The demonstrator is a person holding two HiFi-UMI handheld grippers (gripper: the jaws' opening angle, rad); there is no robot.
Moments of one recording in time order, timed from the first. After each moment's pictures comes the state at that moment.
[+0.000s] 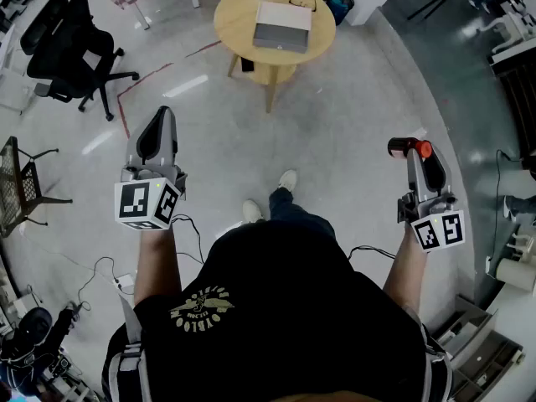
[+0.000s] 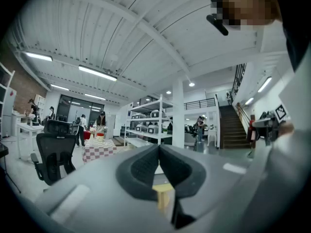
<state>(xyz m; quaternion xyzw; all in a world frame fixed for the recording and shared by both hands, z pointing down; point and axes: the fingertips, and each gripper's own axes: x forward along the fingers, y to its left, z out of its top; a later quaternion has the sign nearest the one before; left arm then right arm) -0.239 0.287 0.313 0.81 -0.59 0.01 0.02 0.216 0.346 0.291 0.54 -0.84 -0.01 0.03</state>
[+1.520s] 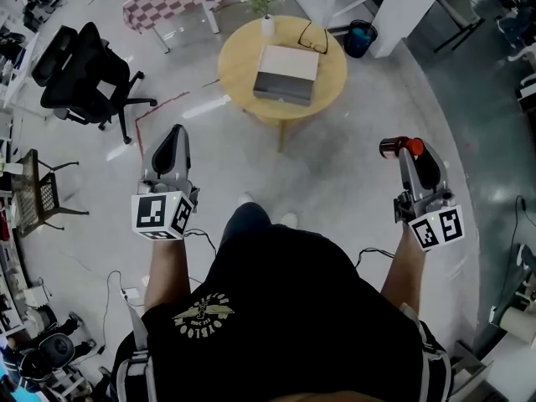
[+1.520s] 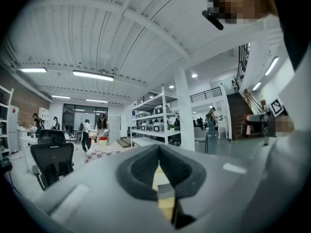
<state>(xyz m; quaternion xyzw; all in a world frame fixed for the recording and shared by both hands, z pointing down) -0.148 0.099 0.309 0.78 -0.63 0.05 -0.01 0.277 0.098 0.302 0.47 -0.88 0.01 -0.03</state>
